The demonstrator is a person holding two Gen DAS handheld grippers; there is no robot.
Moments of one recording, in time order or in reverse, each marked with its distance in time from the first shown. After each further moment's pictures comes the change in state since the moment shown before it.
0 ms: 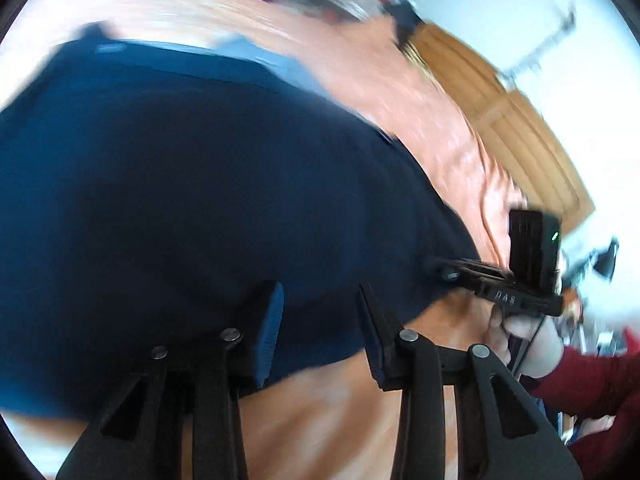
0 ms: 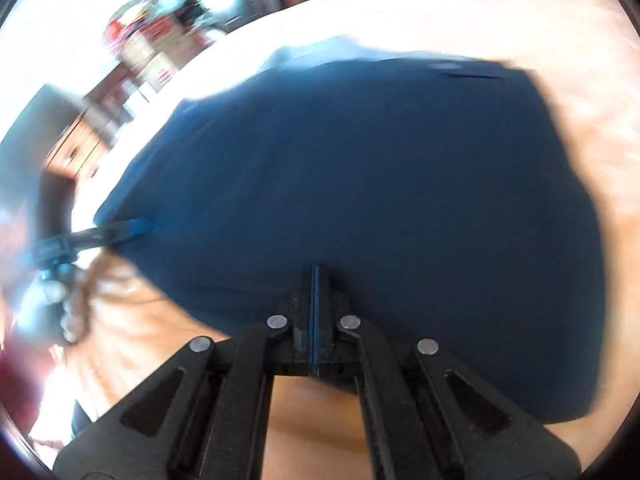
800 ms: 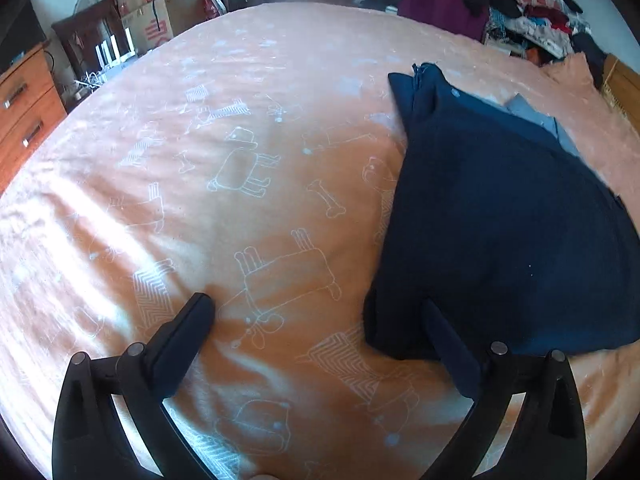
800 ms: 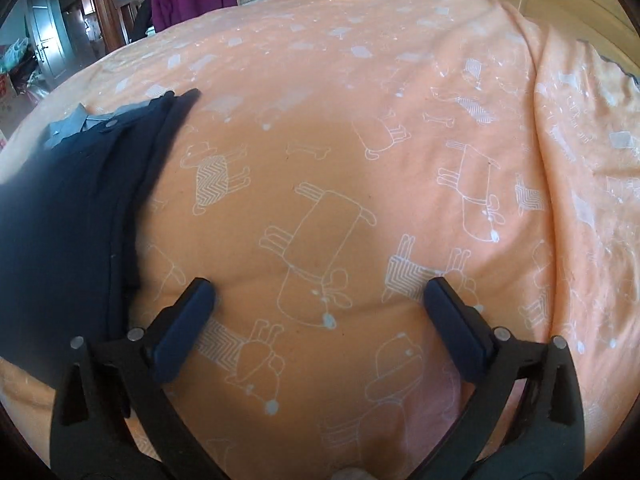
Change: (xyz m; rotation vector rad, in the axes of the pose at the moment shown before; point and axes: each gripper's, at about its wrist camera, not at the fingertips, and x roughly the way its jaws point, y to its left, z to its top) left arm -0.101 0.083 -0.037 -0.136 -0.155 0.801; right arm -0.062 -0.123 -0.023 0.222 -0.130 -0.606
